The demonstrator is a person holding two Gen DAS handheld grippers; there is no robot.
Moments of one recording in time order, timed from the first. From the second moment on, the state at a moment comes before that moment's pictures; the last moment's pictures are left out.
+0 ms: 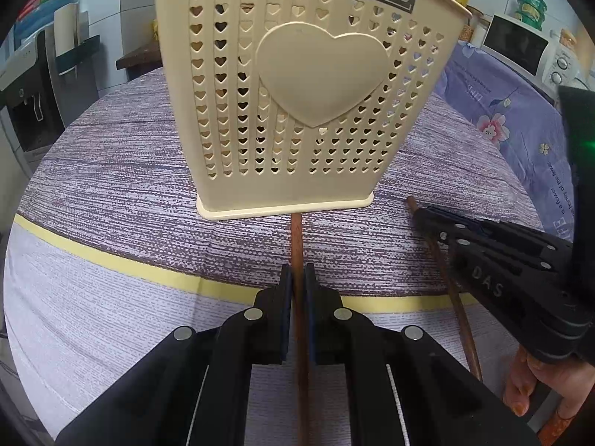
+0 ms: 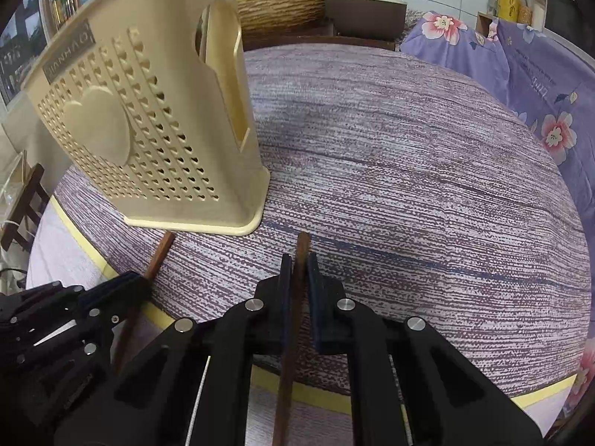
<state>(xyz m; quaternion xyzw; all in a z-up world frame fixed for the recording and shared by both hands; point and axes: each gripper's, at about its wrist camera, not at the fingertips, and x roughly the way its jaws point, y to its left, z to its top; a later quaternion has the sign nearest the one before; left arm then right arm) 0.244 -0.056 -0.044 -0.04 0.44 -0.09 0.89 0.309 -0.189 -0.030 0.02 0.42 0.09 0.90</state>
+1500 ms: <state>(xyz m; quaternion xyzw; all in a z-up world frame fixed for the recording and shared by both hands) 0.151 0.008 0.115 -0.09 0.21 -0.12 0.97 0.189 -0.227 0.152 0.07 0.22 0.19 0.95</state>
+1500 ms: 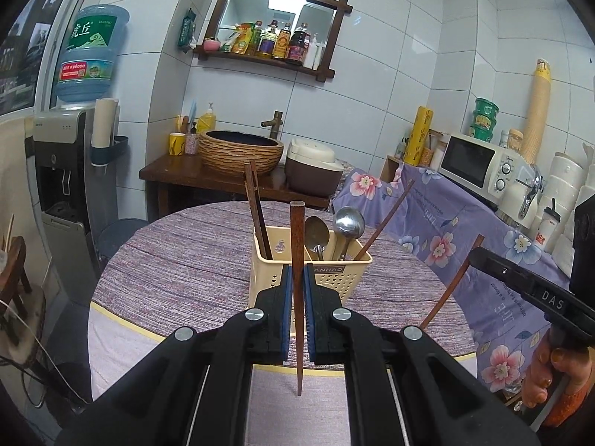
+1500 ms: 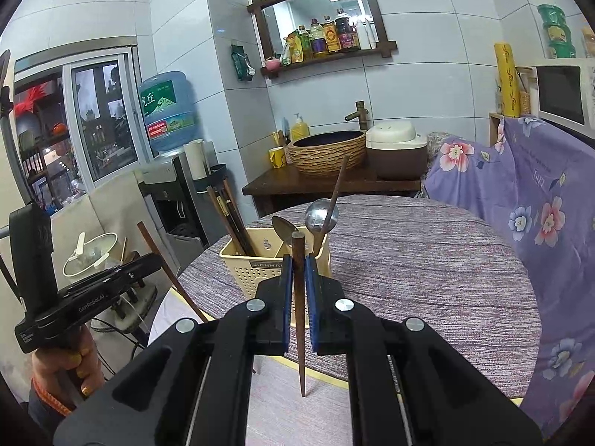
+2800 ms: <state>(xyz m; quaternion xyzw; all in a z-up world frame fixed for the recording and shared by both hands) 0.248 -0.004 0.115 -0.07 0.21 -0.07 0.97 0.296 -0.172 0.166 0.04 0.19 0.16 0.97</state>
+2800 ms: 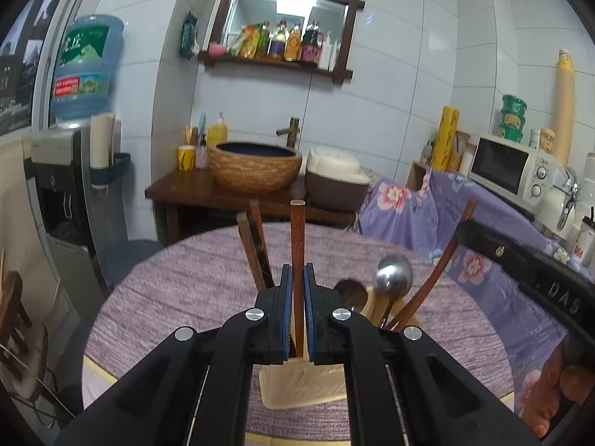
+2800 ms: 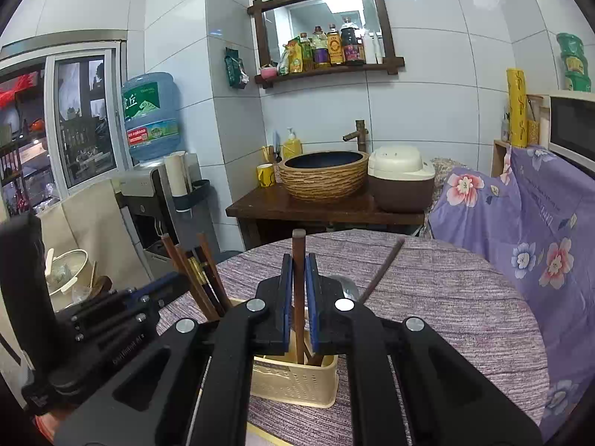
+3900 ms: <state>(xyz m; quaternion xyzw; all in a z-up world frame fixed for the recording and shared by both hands) 0.085 0.013 0.021 -0.06 0.15 -0.05 0.99 0.137 -0.219 0.022 0.01 0.22 0.08 0.97</state>
